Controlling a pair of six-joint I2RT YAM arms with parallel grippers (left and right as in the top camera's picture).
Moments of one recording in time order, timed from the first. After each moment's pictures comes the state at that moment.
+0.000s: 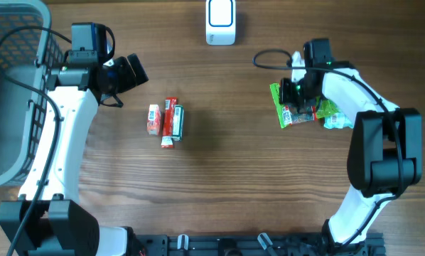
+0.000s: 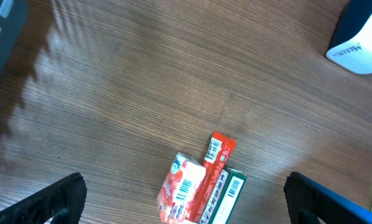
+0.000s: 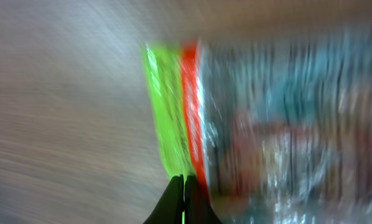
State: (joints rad) left arm -0.01 1.59 1.40 -0.90 0.02 -0.42; right arm 0.08 1.99 1.29 -0.68 -0.26 0.14
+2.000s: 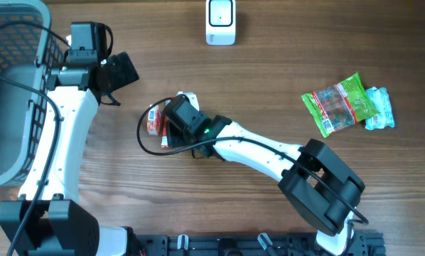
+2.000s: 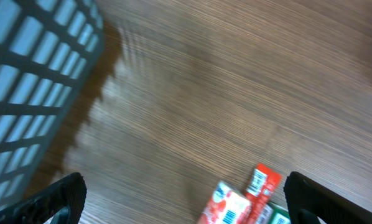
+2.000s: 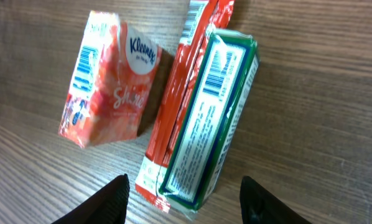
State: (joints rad) left arm -0.01 1.59 1.40 -0.87 -0.19 -0.42; right arm 0.90 1.97 1.29 -0.29 0.01 0.70
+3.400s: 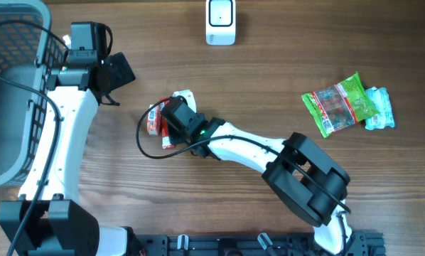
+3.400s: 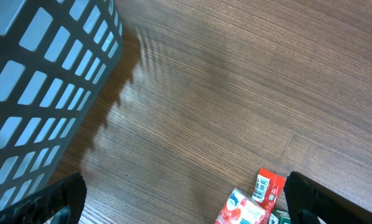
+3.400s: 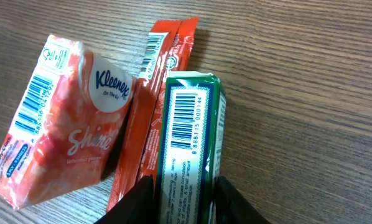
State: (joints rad) left arm -0.01 1.59 1.40 -0.87 -0.25 -0.42; right arm 0.90 2.07 1.29 -0.17 0.12 0.60
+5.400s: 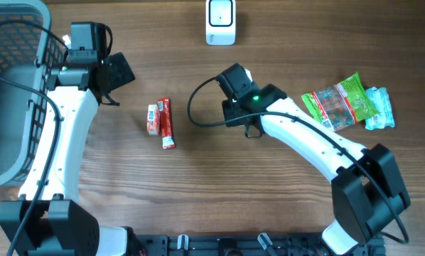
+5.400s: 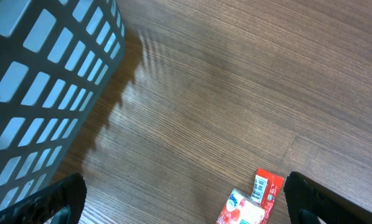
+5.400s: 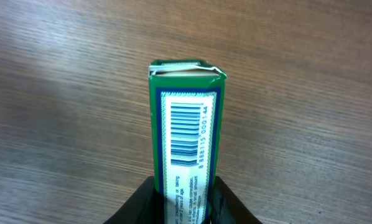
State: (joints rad) left arm -0.01 1.59 1.40 -0.87 -0.26 -0.42; right arm 0.62 1.79 1.26 -0.68 0.17 0.38
